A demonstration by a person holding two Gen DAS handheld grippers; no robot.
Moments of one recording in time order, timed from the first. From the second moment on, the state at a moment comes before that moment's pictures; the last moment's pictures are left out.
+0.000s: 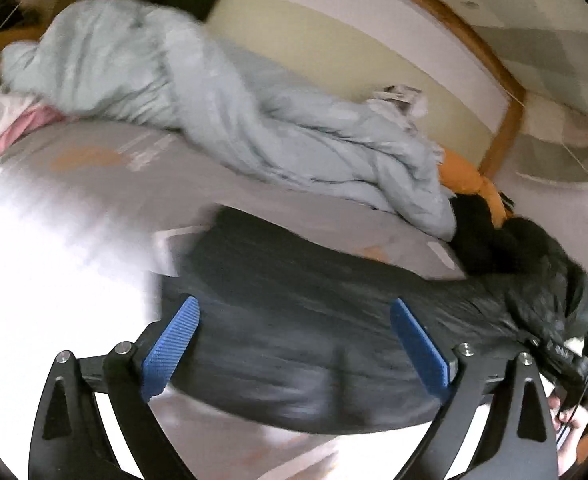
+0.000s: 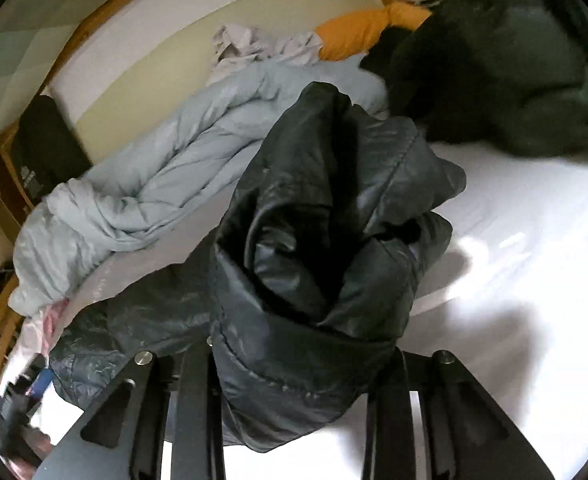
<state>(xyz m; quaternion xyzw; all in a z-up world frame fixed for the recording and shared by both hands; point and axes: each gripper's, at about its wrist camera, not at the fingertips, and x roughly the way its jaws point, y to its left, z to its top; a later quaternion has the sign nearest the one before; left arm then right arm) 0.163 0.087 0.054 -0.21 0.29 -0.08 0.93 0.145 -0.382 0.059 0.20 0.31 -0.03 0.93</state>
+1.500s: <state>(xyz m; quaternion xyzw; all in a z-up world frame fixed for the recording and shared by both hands) 0.128 0.093 0.075 -0.15 0.27 -0.12 0.94 0.147 -0.125 0.076 -0.07 0.31 0.09 0.94</state>
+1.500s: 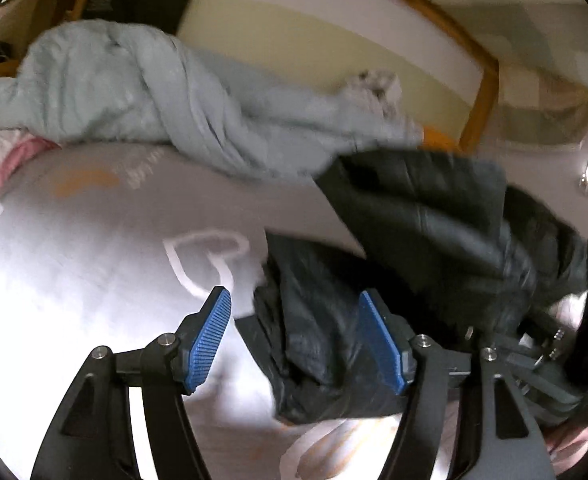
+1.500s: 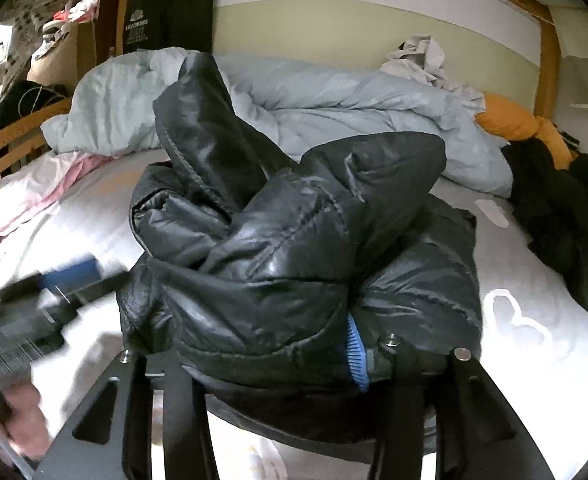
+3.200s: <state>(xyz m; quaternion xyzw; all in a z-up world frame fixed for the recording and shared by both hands) 0.194 0.030 0.054 -0.04 0.32 0.00 0.95 0.133 -0.262 0.063 0.06 0.30 0.10 0.95</state>
